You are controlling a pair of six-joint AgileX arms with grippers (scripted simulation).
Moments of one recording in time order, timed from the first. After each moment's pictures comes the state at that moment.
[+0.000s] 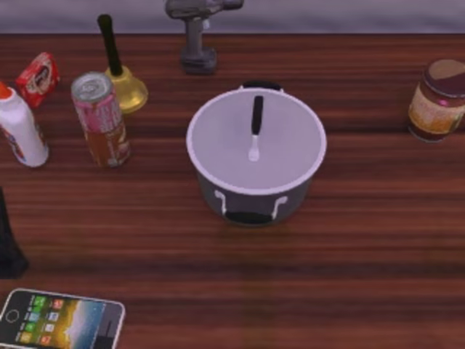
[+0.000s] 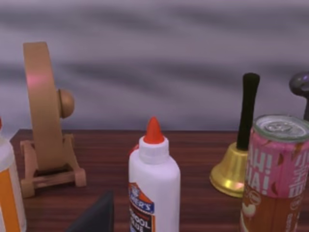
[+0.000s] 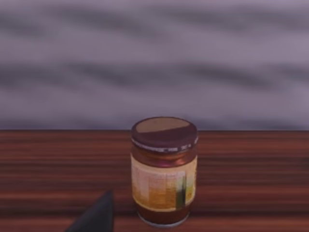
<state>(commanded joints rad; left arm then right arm) 0.00 0.00 0.00 0.00 0.00 0.00 0.00 0.00 0.00 0.00 0.00 0.00</state>
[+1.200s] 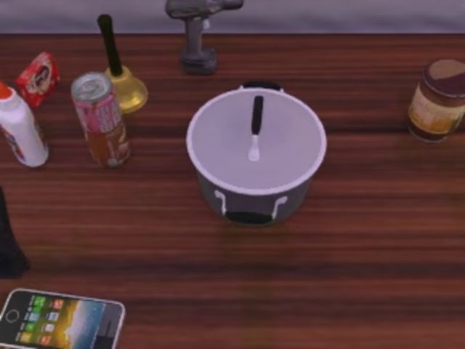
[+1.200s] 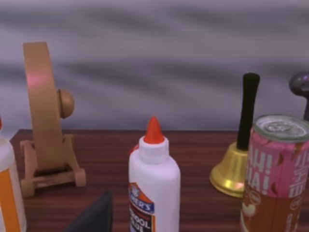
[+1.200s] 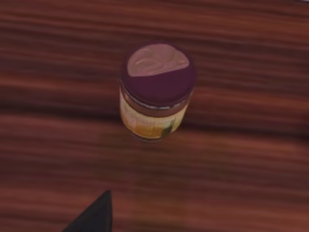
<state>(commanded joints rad) 0.00 0.00 0.00 0.00 0.00 0.00 -0.01 1.21 1.24 -0.76 0.01 -0.12</state>
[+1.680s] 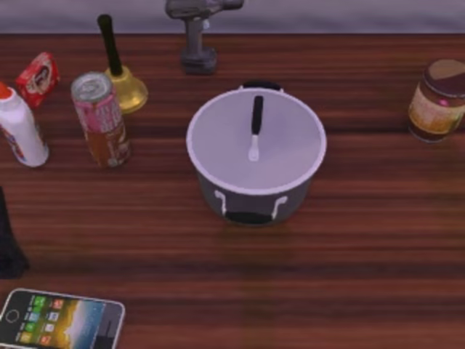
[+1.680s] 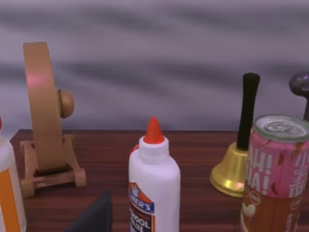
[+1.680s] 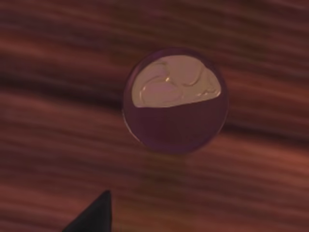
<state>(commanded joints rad) 0.00 0.00 0.00 0.00 0.00 0.00 0.00 2.02 2.13 -1.24 0.00 -0.21</state>
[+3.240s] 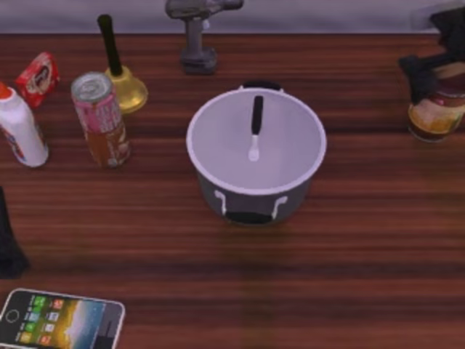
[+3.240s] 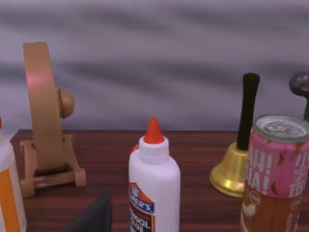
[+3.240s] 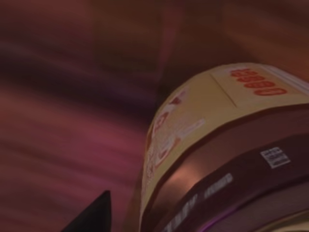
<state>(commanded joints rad) 0.00 0.00 0.00 0.00 0.00 0.00 0.02 2.67 2.62 -1.43 -0.02 -0.29</state>
